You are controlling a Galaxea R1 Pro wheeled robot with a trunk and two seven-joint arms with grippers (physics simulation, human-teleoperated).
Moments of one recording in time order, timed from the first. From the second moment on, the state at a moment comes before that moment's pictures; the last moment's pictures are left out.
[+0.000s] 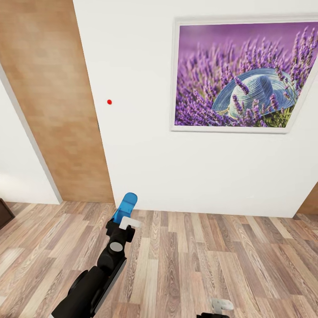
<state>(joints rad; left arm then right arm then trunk) -0.41 0.00 -0.46 -1.34 -0.04 0.62 0.39 -0.42 0.03 -0.10 -0.21 0.00 0.09 0.05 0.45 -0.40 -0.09</state>
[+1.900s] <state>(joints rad) -0.41 0.00 -0.46 -1.34 -0.04 0.62 0.39 -0.42 0.03 -0.10 -0.21 0.00 0.06 0.05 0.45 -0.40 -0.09</state>
